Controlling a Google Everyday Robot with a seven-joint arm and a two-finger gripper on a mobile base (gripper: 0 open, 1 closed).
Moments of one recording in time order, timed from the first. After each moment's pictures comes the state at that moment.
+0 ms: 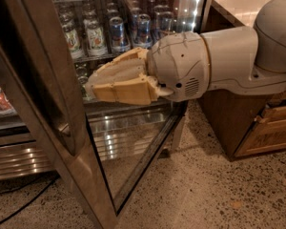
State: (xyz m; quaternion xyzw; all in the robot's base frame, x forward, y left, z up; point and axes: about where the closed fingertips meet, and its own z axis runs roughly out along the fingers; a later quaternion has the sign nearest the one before) arm 0.383 0.056 1.025 -0.58 0.50 0.44 0.47
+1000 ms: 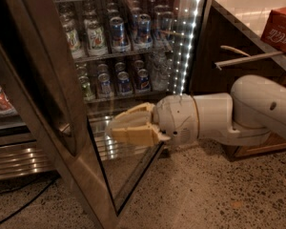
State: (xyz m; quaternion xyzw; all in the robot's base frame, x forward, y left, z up) arm 0.394 0.044 0.908 -0.50 0.56 0.50 0.44
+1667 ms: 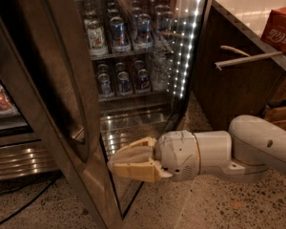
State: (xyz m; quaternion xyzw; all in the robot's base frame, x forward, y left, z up) arm 0.349 0.045 0.858 -0.47 0.56 0.54 0.42
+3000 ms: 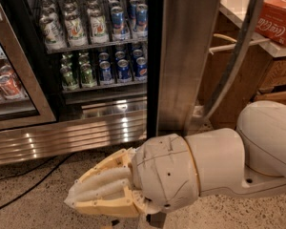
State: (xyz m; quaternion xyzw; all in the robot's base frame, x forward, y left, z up) arm 0.261 0.078 0.936 -0.57 0.50 0.49 0.43
